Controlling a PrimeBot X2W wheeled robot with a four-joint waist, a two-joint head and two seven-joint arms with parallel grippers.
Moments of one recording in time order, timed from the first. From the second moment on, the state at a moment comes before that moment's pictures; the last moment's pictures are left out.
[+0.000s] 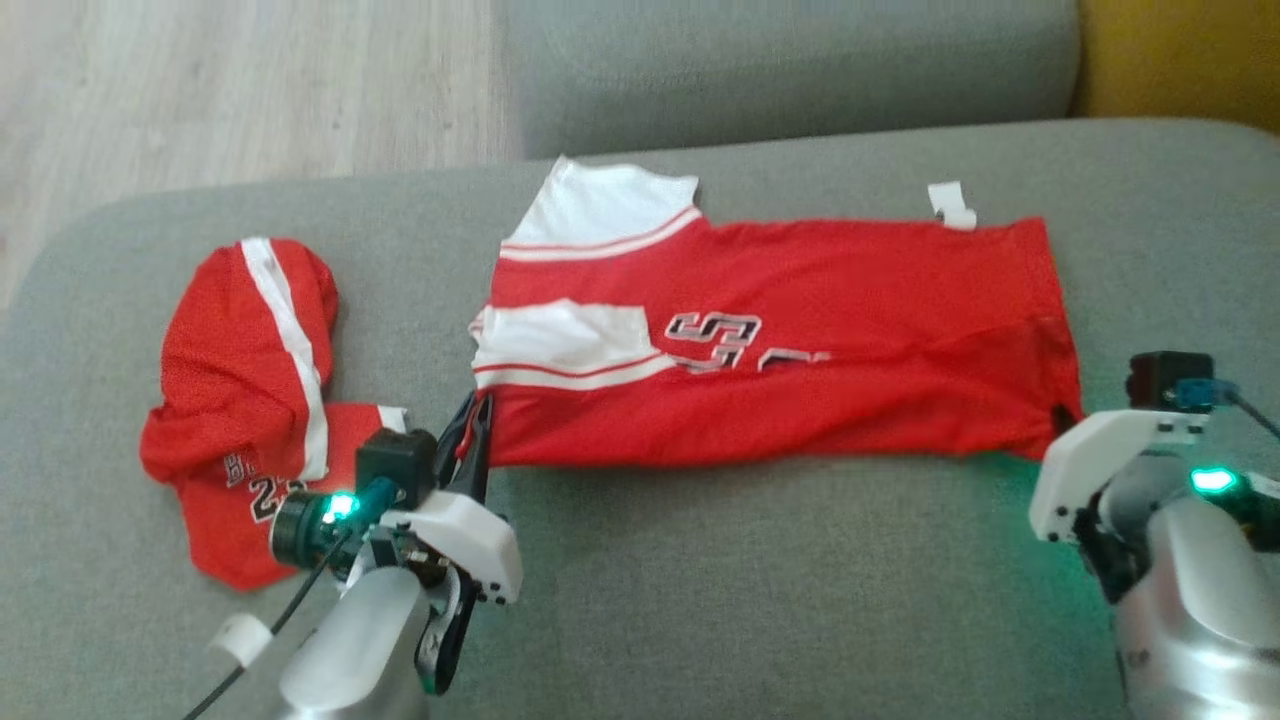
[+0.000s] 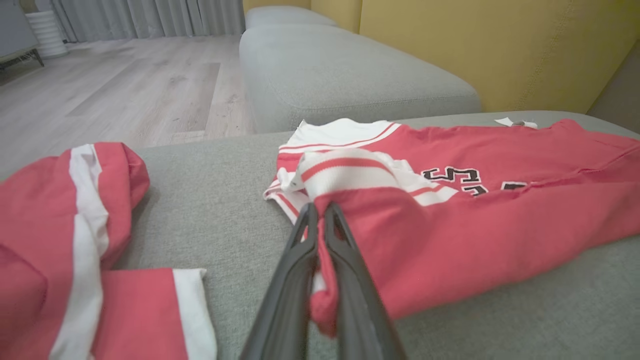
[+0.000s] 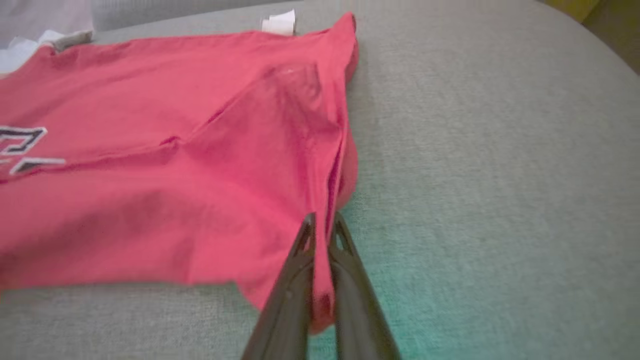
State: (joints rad) left arm -0.43 0.12 -0.54 0.70 -0.43 0.04 -0.15; right arm -0.42 -0.09 -0.22 0.76 -0.06 0.13 0.27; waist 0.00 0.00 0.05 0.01
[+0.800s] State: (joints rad) left arm -0.26 0.19 -0.61 0.55 -0.46 0.05 0.03; right arm 0.05 -0.18 -0.14 0.16 0.30 0.13 0.64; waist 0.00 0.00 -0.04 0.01
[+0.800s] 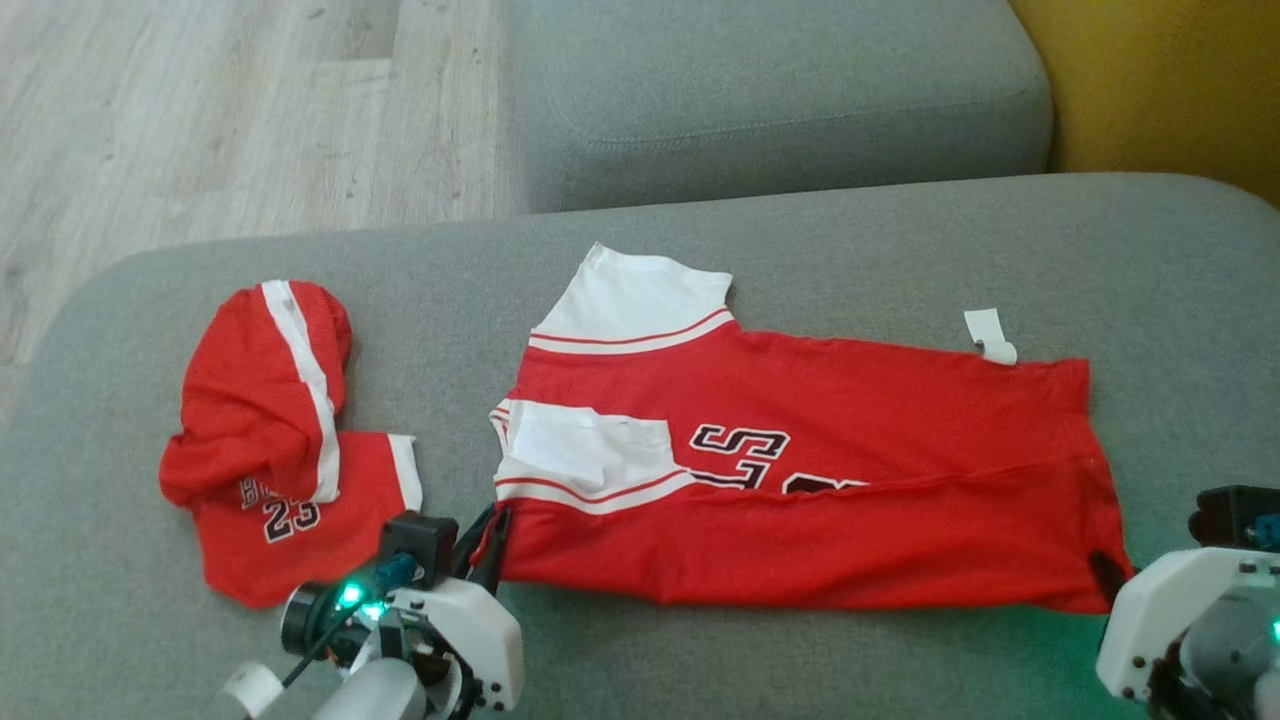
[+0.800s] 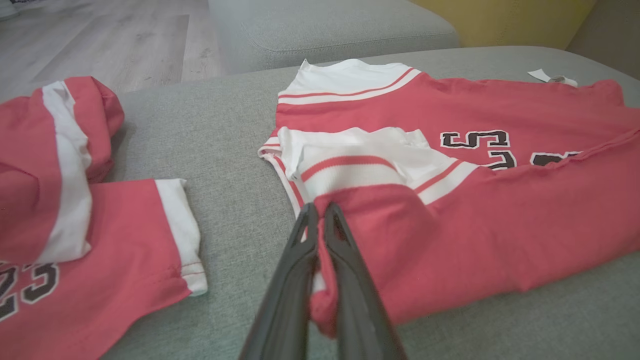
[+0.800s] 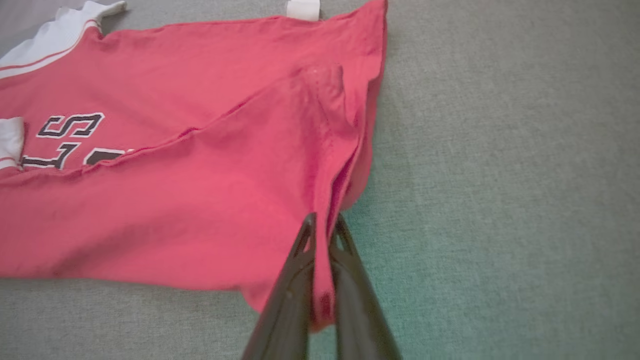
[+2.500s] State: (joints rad) left arm -1.00 0.60 -0.79 0.74 -0.64 -0.13 0.35; right arm -0.22 -0.04 0.09 0.16 0.41 0.13 -0.25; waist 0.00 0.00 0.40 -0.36
